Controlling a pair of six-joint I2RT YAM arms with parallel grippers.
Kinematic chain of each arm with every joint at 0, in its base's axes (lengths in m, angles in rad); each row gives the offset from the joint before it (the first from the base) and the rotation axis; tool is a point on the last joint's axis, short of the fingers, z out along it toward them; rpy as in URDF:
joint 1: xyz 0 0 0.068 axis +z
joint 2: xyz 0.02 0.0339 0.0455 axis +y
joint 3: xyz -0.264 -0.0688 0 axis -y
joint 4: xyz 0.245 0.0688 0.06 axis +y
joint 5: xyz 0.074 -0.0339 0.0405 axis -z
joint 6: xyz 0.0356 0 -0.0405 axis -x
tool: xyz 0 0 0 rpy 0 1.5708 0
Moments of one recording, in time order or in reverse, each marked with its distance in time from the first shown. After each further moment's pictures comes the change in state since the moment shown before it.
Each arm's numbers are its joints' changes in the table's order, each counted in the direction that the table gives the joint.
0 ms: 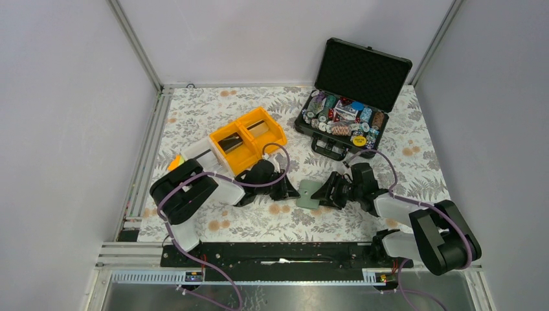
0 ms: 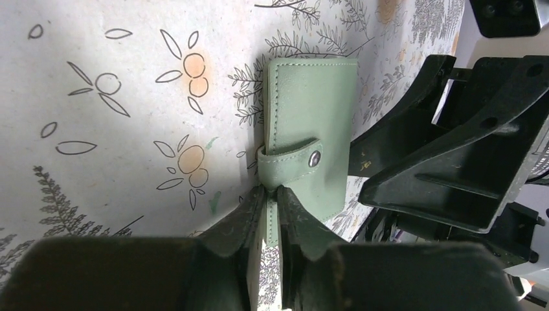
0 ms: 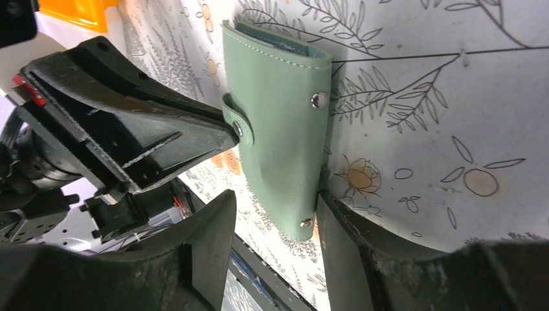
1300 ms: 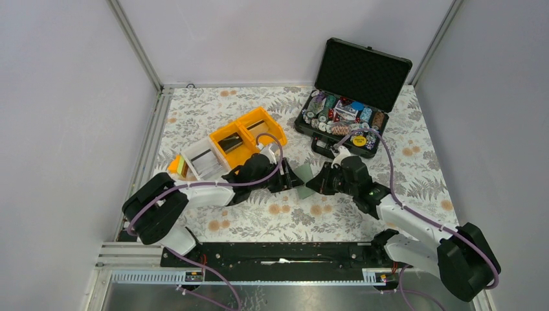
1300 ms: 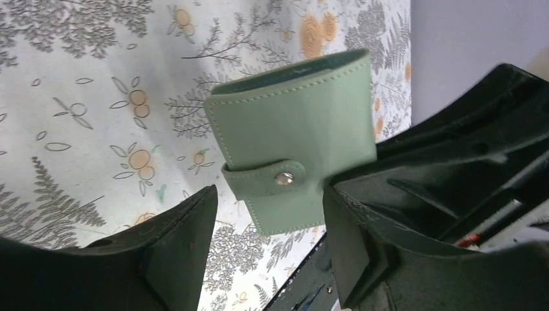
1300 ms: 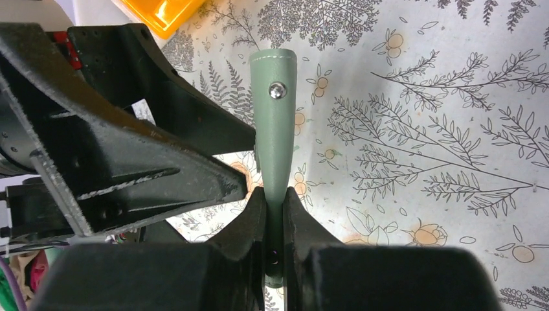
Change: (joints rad) left arm -0.010 -0.248 0.019 0.147 -0.099 -0.042; right arm 0.232 -0.219 0.150 0.097 0.315 0.215
